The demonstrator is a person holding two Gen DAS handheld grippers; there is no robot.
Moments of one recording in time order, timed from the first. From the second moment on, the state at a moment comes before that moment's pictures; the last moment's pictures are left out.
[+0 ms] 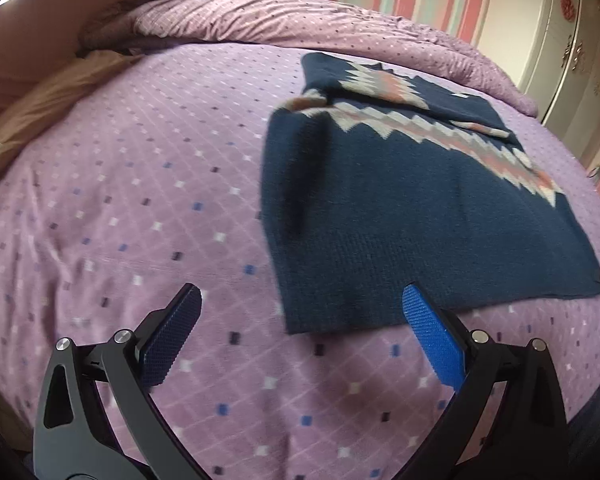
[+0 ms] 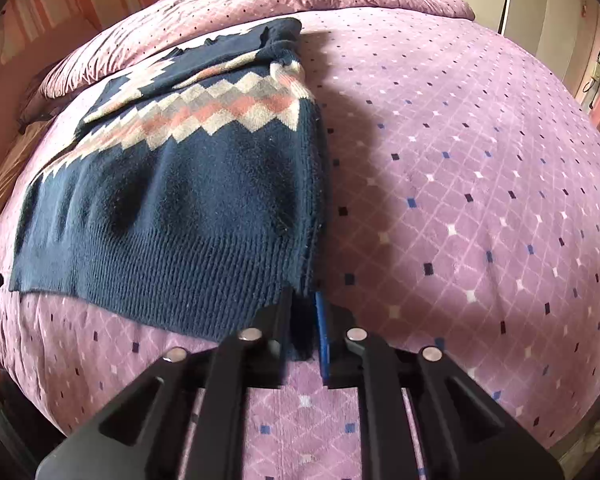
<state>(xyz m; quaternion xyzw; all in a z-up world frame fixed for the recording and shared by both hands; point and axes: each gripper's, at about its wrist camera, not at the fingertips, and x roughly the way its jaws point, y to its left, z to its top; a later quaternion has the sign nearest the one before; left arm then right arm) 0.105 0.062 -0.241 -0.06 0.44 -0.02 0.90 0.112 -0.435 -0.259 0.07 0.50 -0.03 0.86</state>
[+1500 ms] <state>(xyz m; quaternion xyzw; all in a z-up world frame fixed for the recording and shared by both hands) 0.119 0.066 -0.224 -0.14 0.48 -0.02 0.87 0.105 -0.443 -0.235 0.10 0.48 -0.01 0.87</state>
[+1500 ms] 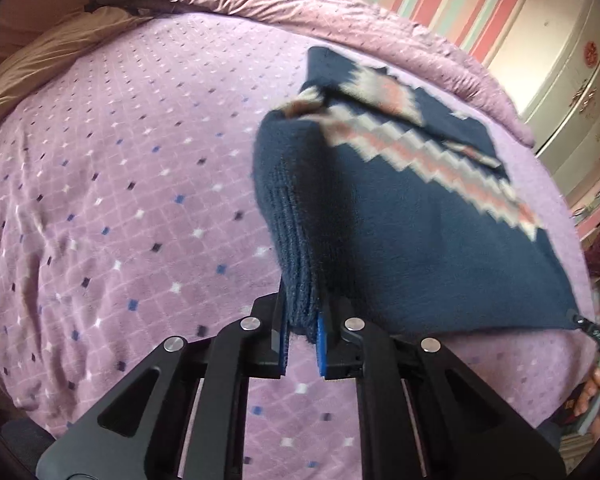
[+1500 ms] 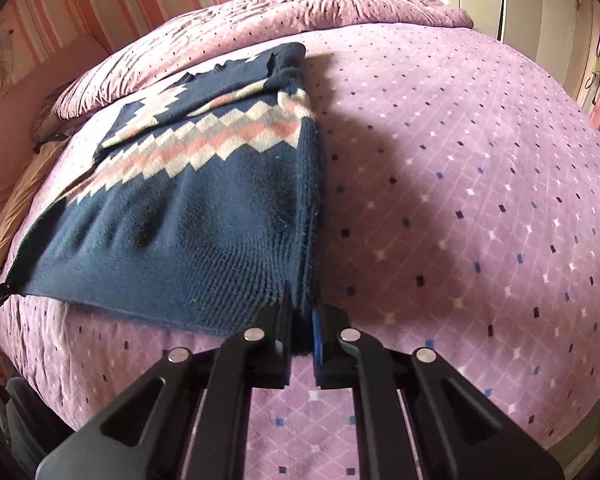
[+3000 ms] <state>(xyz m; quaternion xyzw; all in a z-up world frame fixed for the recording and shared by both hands) 0.161 0.043 -0.187 -0.09 0.42 -0.05 0.90 0.137 -0.420 -0.203 0.13 0.41 0.05 0.90</state>
